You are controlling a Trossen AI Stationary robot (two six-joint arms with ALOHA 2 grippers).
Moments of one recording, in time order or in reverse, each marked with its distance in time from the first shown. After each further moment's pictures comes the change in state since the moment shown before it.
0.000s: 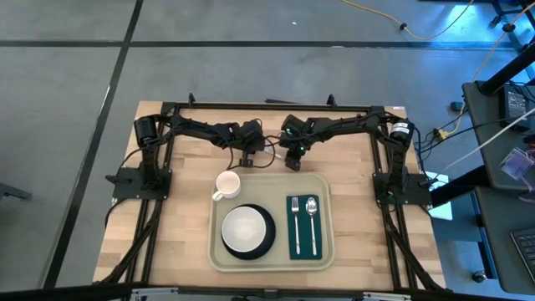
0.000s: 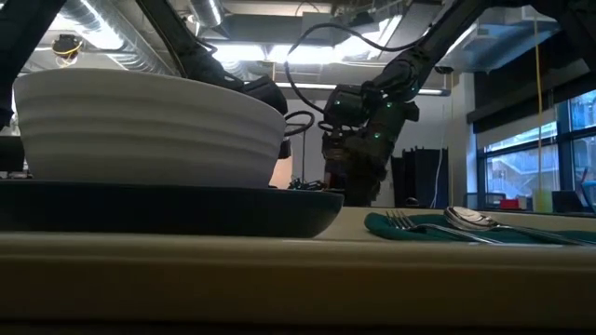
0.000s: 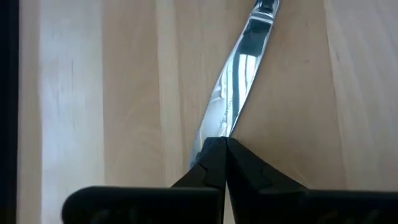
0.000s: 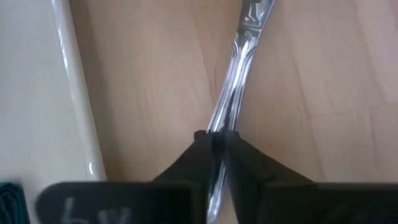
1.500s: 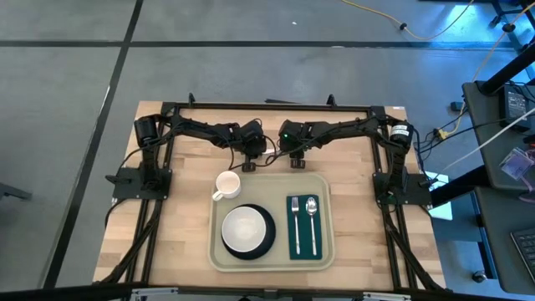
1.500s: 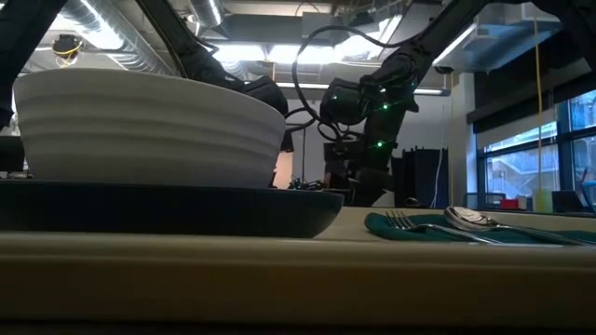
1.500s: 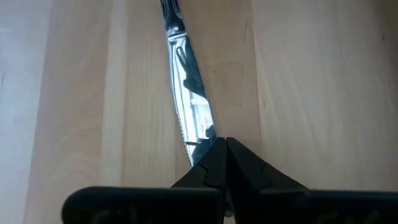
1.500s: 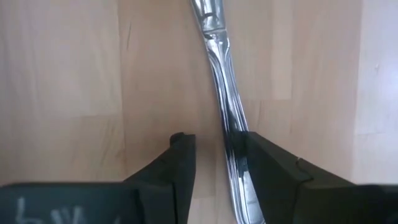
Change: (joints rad) left arm -0.001 0.001 0.000 0.004 0.189 -0.137; right arm 0.054 -0.001 0.008 -0.014 0.406 -0.308
